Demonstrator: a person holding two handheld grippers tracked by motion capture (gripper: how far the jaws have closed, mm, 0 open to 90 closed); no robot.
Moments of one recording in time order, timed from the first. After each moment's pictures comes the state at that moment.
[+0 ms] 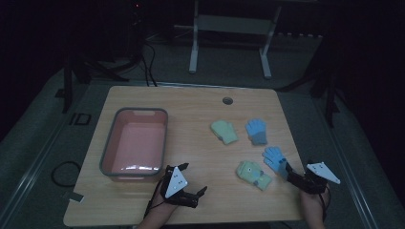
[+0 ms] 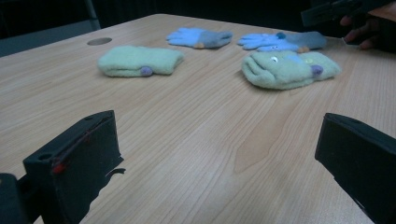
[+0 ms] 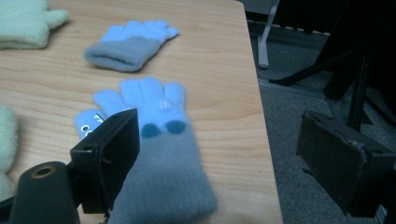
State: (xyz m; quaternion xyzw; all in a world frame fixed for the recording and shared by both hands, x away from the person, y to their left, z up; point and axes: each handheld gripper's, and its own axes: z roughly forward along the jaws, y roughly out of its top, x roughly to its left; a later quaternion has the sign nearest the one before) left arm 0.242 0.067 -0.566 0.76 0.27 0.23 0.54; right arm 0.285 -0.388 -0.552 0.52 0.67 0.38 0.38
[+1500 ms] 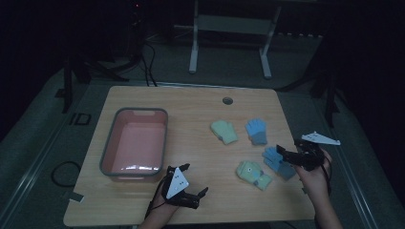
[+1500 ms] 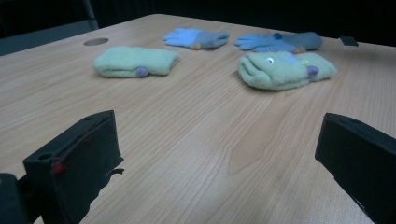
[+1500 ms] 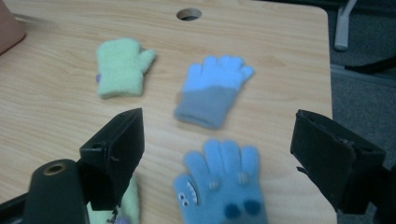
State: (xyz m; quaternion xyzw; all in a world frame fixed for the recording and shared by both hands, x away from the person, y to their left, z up) left arm 0.240 0.064 -0.566 0.76 0.27 0.22 0.55; right arm 0.333 -0.352 -0.462 0.49 0.74 0.39 0.24
